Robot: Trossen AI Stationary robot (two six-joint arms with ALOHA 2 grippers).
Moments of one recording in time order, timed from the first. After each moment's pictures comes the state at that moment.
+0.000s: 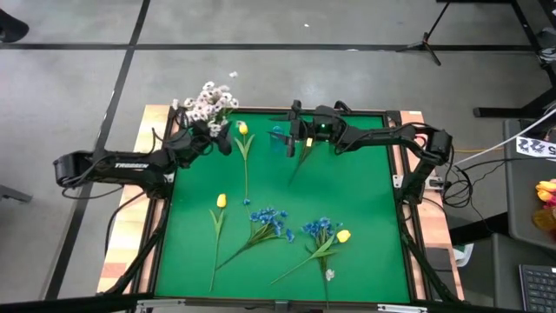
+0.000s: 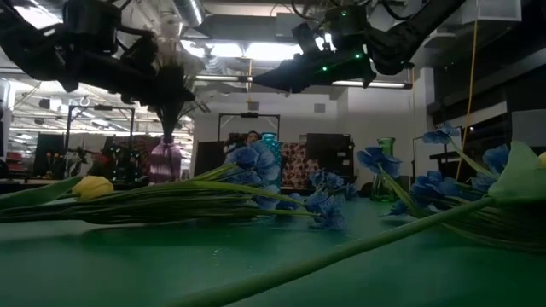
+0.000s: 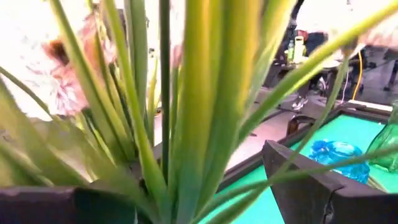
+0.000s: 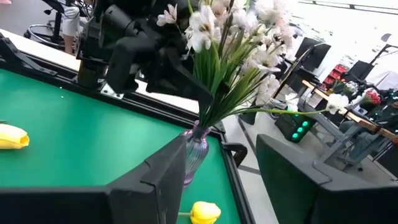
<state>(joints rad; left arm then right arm) 0.44 0.98 0.21 0.76 -0.52 0.07 -0.37 1.74 1.04 0.64 -0.22 -0.48</state>
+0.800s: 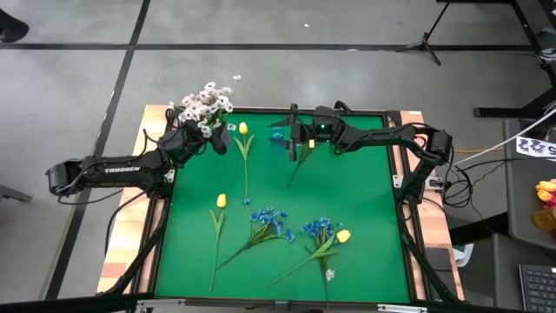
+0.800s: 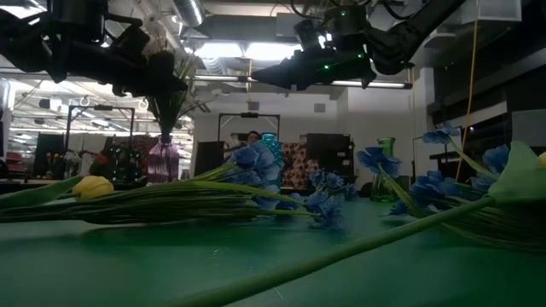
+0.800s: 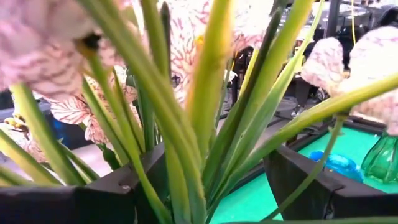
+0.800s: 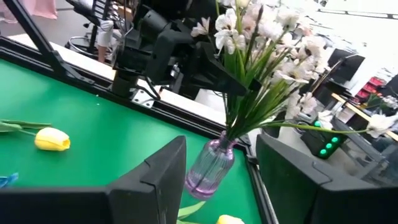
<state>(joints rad) 0.44 0.82 0.21 0.63 -0.52 0.06 -0.37 1.74 1.04 0.63 -0.34 -0.48</state>
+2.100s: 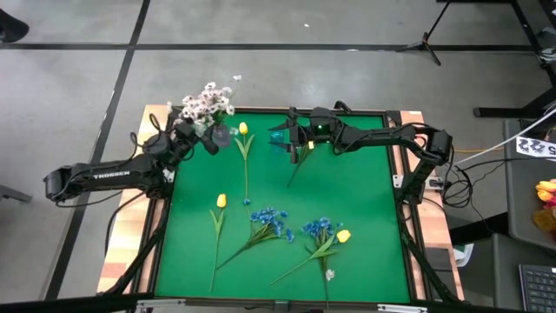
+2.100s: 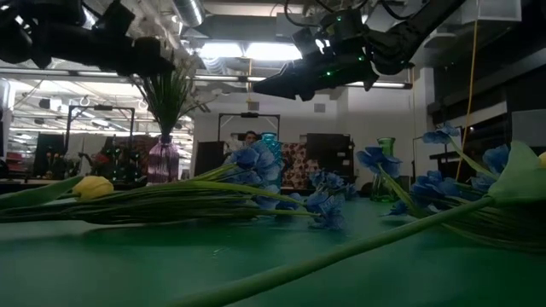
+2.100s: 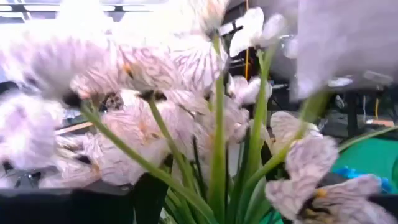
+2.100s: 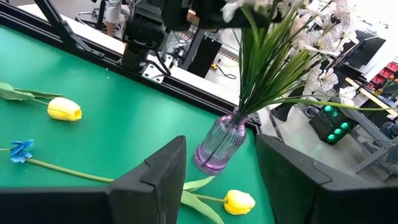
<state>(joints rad) 0.38 0.60 0.21 0.56 -0.60 0.30 -0.37 1.74 1.04 0.53 -0.33 -0.52</state>
